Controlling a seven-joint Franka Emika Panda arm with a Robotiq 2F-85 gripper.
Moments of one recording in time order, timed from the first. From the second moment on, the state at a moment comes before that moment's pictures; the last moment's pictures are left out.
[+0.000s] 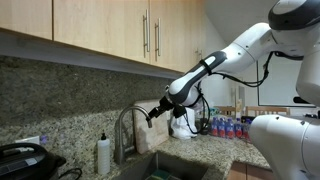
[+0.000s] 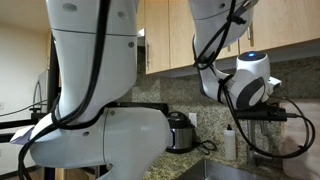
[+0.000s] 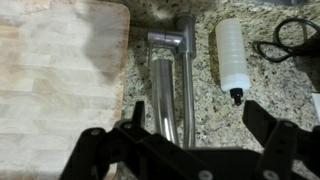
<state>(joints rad) 1.11 -0.49 -1.32 -2.51 -0.14 3.13 -0.54</state>
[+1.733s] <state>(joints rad) 1.49 -0.48 -1.61 -2.32 -0.14 2.94 -0.53</state>
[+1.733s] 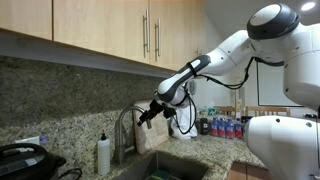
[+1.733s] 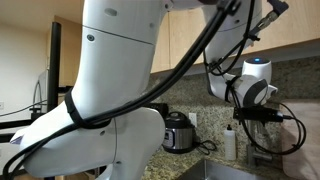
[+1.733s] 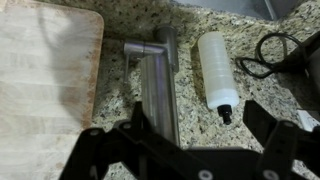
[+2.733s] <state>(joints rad) 1.60 -0.39 -1.66 -2.34 -0.18 3.04 -0.45</state>
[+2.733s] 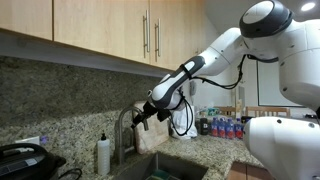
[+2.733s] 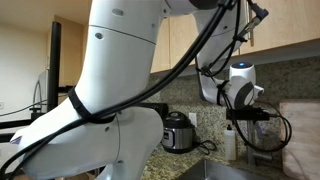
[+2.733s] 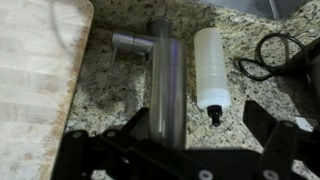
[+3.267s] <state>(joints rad) 1.60 -0.28 -1.61 -2.36 -0.18 3.04 -0.35</state>
